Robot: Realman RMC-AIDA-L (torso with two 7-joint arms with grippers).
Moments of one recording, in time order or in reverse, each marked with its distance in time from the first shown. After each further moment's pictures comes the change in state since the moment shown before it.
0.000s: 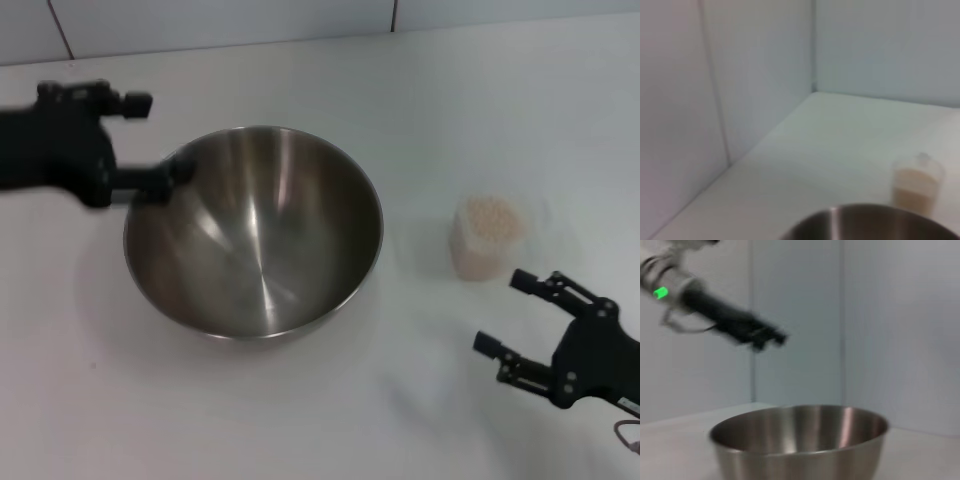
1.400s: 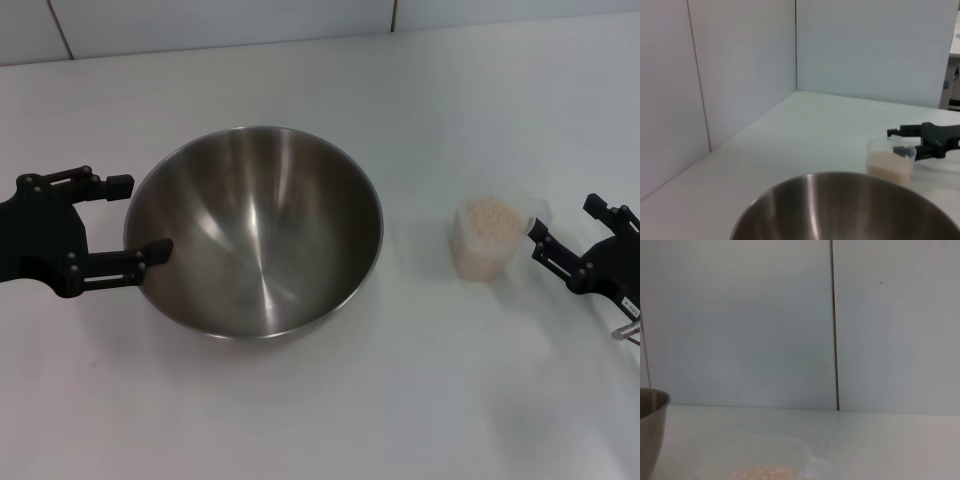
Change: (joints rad) left arm 0.229 0.004 -0.063 -0.149 -0.265 0.161 0.508; right arm -0.030 0.015 0.312 -0.220 0.150 0.455 -0.004
